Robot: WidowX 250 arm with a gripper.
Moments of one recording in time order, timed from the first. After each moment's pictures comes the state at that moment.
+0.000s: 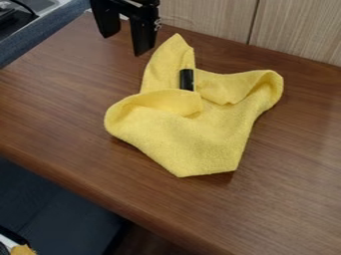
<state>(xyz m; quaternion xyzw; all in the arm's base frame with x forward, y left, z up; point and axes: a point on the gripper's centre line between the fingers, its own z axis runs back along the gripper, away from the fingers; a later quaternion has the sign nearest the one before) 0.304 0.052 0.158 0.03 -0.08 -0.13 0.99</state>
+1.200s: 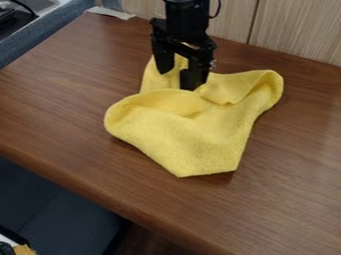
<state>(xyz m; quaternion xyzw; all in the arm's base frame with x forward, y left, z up) 0.349 -0.002 0.094 -0.01 -0.05 -0.16 0.99</state>
